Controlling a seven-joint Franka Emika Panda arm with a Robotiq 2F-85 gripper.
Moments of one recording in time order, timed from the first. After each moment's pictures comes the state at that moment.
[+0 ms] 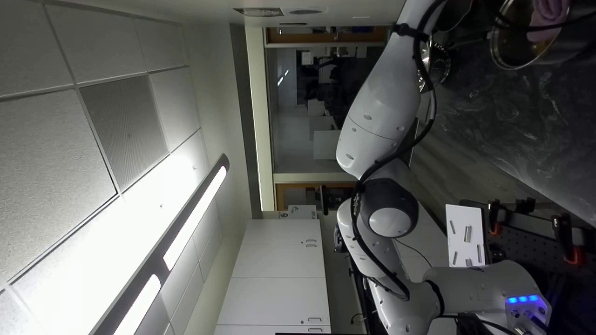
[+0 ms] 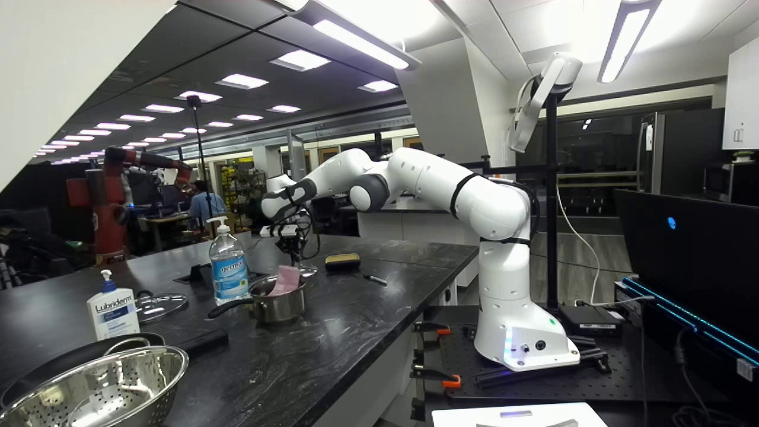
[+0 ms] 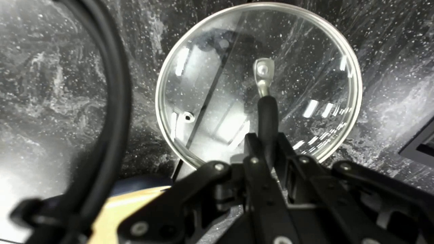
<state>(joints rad) -0.40 1.12 -0.29 -0.76 0.06 1.98 1.09</state>
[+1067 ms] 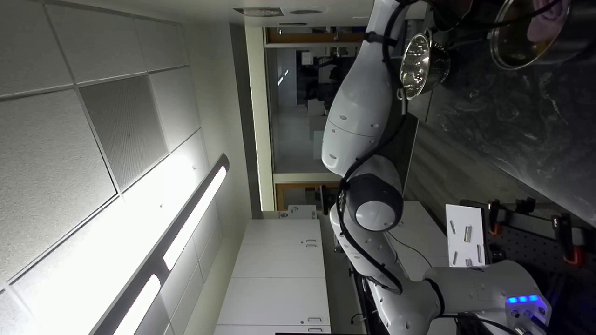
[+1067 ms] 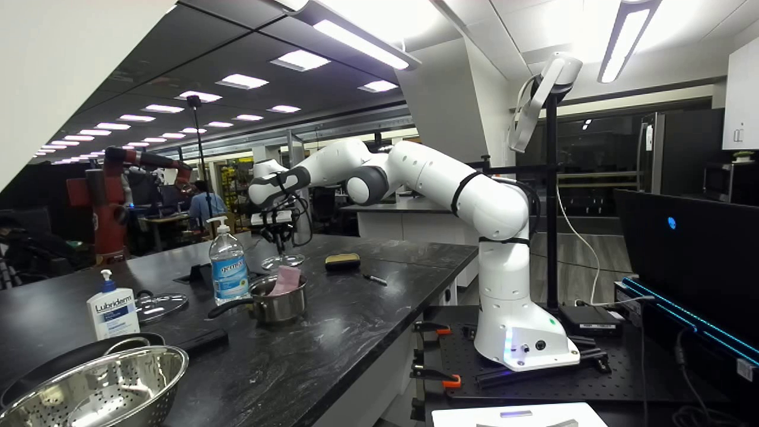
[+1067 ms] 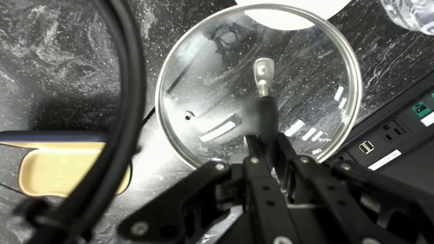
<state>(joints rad) -0.34 1.06 -0.29 -0.75 0.04 1.96 0.84</state>
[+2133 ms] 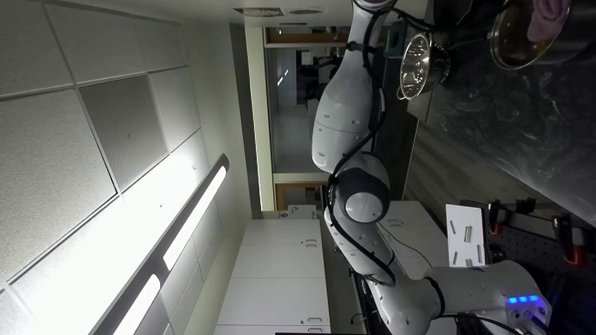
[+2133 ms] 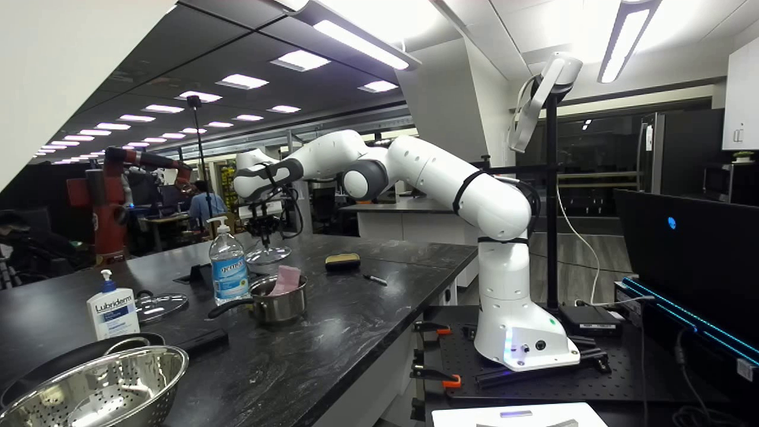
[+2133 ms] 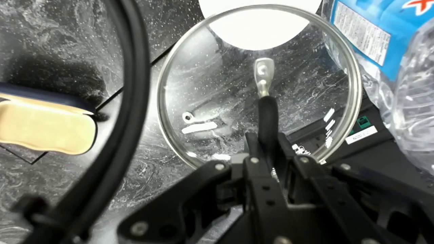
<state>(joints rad) -0.25 1.00 -0.29 -0.76 -0.01 1.96 0.72</state>
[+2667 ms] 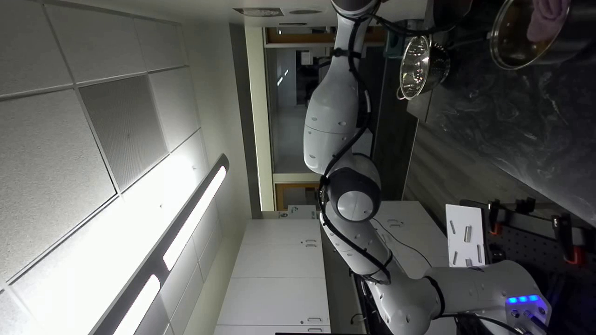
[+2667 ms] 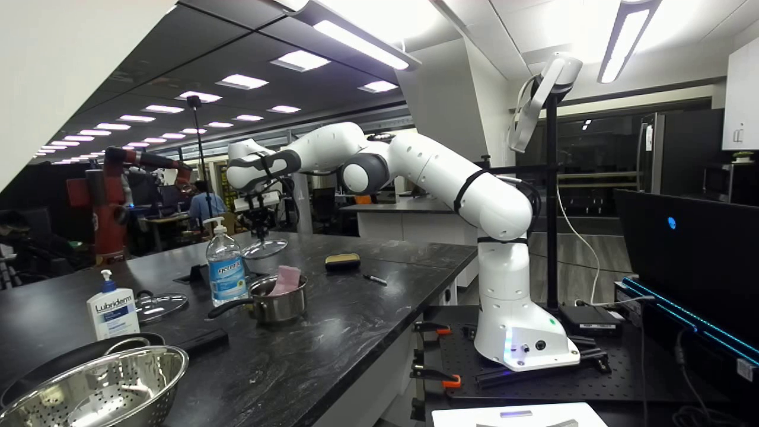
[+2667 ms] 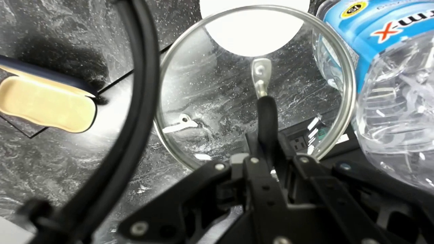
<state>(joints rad) -0.21 0.96 -0.29 -0.76 -0.04 1.90 0.65</state>
